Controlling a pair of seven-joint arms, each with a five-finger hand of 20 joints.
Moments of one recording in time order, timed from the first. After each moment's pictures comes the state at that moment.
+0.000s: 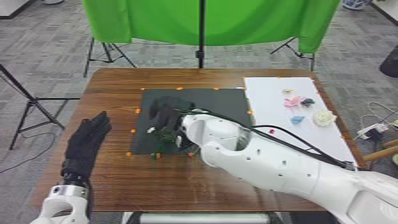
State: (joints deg) left arm 124.2 -69.6 -97.6 -116.4 56.5 5.3 9.9; right arm -45.7 -67.7 19.0 -92.1 -112.1 -4.5 22.7
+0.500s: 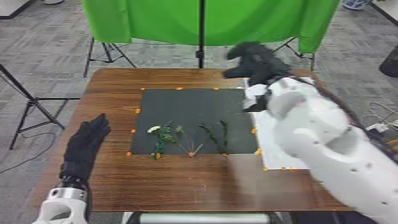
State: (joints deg) left arm 125.3 -70.5 -98.5 -116.6 56.9 4.5 9.8; right arm -67.1 -47.6 56.0 -117.9 -119.2 -4.9 34.4
